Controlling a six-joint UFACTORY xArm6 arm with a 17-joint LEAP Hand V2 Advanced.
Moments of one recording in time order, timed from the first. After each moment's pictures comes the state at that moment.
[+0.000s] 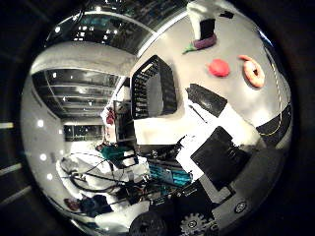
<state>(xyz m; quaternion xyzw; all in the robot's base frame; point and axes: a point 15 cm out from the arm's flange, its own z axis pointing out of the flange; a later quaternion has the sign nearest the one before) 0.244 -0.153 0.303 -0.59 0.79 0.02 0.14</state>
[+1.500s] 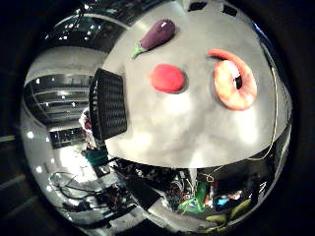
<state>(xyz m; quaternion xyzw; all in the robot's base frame) 0.336 -0.334 0.131 -0.58 0.82 -0.02 0.03</state>
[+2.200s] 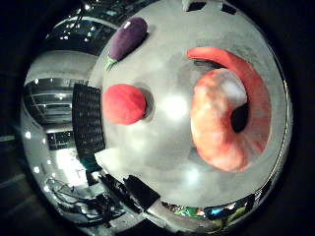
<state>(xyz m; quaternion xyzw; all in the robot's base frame) 0.374 -0.384 0.049 -0.57 0.82 -0.01 0.03</state>
